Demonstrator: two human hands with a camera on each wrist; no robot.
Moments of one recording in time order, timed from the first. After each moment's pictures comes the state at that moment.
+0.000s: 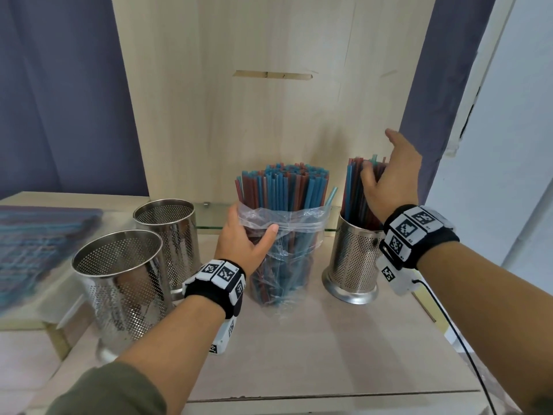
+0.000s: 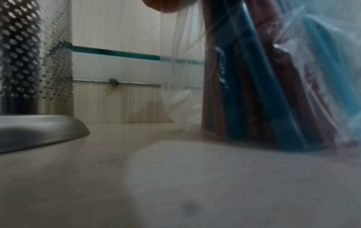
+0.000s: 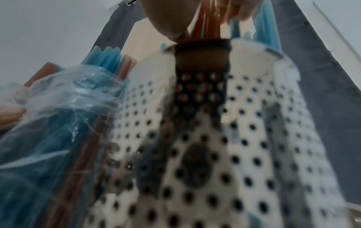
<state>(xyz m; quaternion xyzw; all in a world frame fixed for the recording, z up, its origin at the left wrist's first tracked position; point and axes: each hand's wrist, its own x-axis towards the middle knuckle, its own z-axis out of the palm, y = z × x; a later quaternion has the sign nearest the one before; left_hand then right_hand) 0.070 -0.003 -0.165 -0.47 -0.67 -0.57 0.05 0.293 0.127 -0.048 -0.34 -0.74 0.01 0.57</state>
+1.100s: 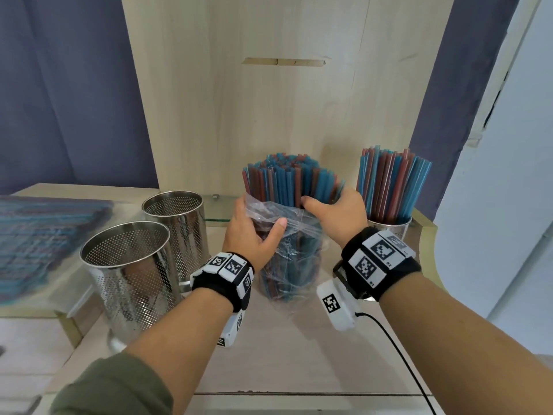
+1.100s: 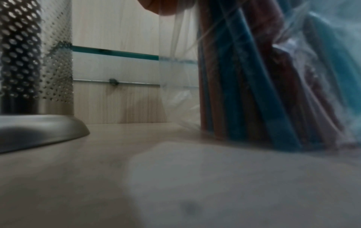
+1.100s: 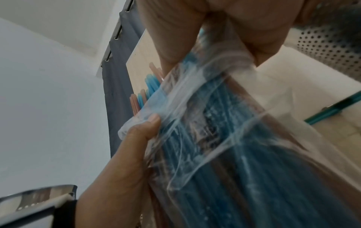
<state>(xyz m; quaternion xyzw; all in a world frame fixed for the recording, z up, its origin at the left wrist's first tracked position) 0.072 -0.007 -0.163 -0.48 -0.67 -0.56 0.06 0.223 0.076 -0.096 -0.36 -0.71 0.35 0.49</state>
